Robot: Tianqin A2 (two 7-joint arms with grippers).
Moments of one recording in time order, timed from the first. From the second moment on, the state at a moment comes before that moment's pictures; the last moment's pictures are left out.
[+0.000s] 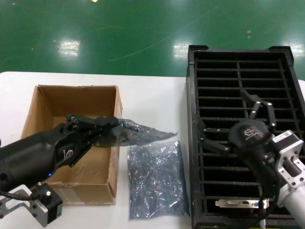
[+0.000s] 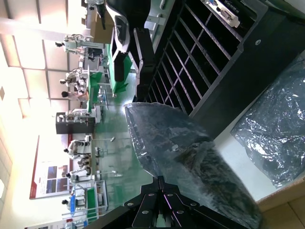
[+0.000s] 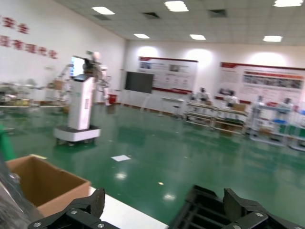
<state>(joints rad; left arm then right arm) -0.06 -0.94 1.57 -1.96 -1.69 0.55 0.89 0.20 0.27 -1.72 1.62 1.77 -0.28 -0.11</state>
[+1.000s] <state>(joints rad) -0.06 -0.94 1.57 -1.96 -1.68 0.55 0.89 0.19 0.34 -1.75 1.64 1.85 -0.55 -0.31</state>
